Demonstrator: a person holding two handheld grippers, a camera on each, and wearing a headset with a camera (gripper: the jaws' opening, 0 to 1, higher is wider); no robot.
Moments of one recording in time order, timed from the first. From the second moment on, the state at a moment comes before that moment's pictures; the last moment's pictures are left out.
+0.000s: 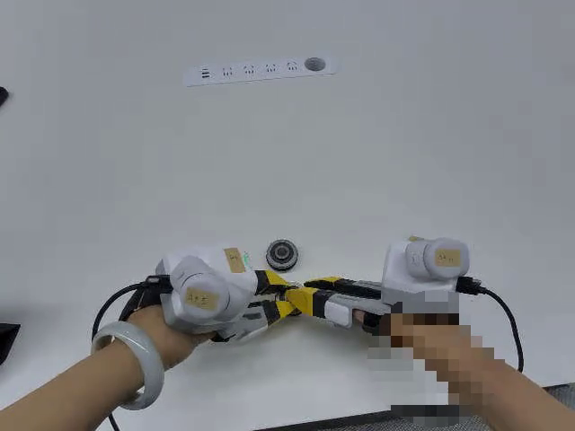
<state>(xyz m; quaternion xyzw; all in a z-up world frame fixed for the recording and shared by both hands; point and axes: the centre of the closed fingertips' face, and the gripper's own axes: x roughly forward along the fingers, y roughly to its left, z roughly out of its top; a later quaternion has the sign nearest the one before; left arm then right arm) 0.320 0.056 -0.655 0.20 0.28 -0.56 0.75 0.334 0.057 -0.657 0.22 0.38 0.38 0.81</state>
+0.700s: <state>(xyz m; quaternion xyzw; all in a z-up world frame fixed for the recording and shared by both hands) 0.320 0.056 -0.655 0.20 0.28 -0.56 0.76 0.332 0.055 -0.657 0.27 0.40 0.38 0.79</state>
